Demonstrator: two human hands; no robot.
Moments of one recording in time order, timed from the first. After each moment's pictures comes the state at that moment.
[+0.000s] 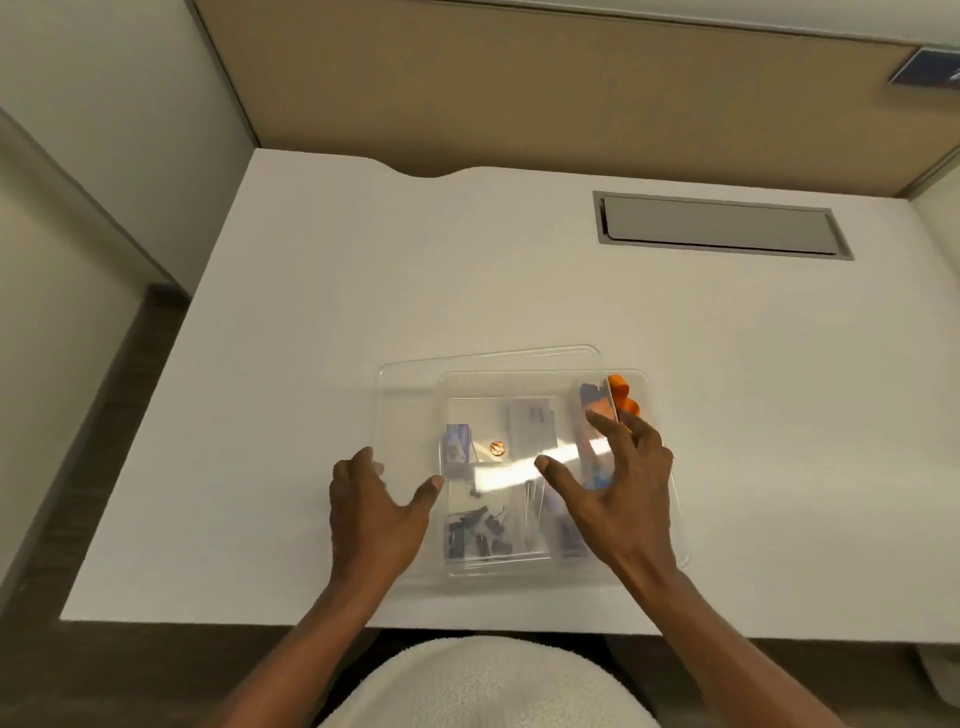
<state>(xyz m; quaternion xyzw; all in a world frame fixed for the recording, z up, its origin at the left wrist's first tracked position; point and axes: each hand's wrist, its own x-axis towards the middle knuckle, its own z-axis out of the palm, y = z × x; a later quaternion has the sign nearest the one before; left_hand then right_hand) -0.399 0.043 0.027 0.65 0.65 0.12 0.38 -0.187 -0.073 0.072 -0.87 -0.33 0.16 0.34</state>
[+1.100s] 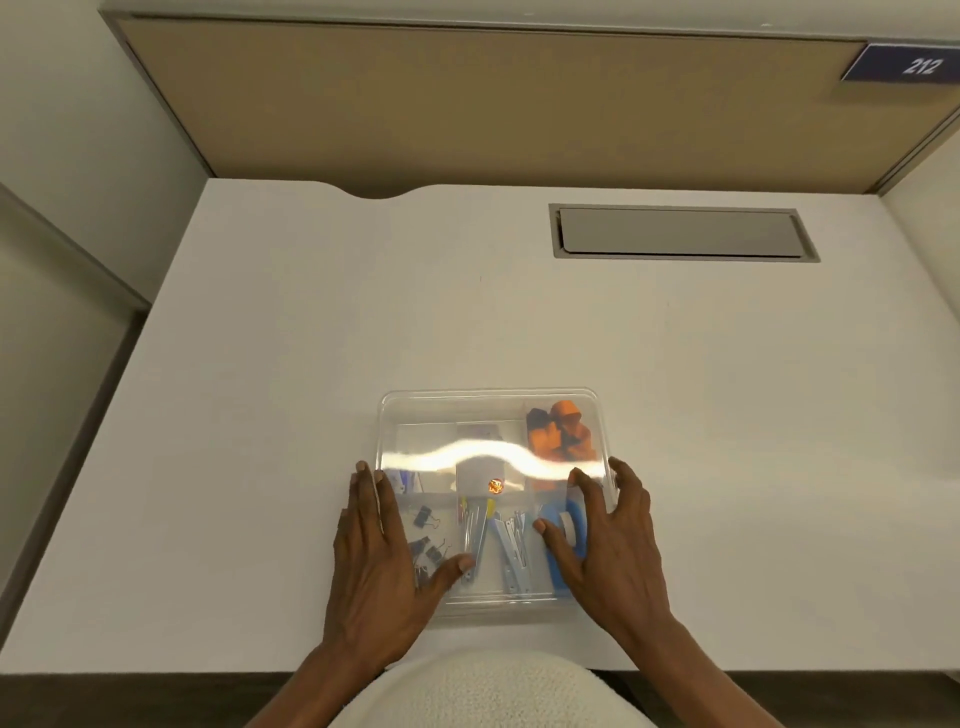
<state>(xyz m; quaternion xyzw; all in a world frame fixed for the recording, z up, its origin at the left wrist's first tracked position) -0.350 -0.009 -0.009 0.82 0.50 0.03 0.26 -0.111 -0.133 -0.001 -0.86 -0.45 0.12 0.19</state>
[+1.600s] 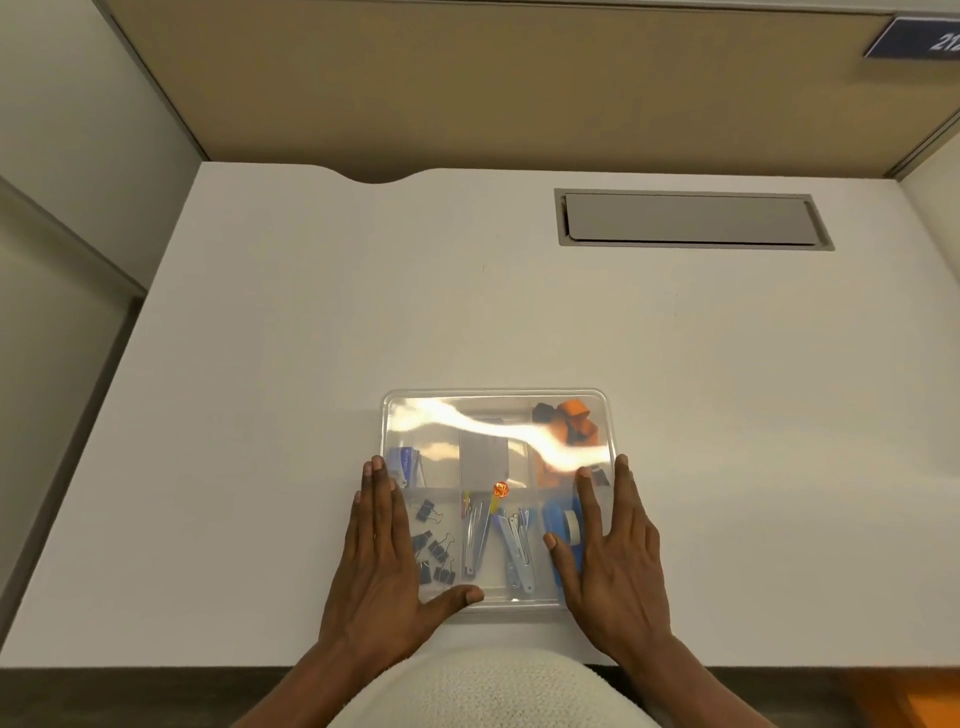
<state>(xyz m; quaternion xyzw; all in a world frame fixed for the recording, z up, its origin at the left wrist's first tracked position) -0.357 -0.006 -0.018 0.87 0.44 0.02 0.22 -0.123 -0.150 -0.018 -0.86 -0.46 0.12 0.20</state>
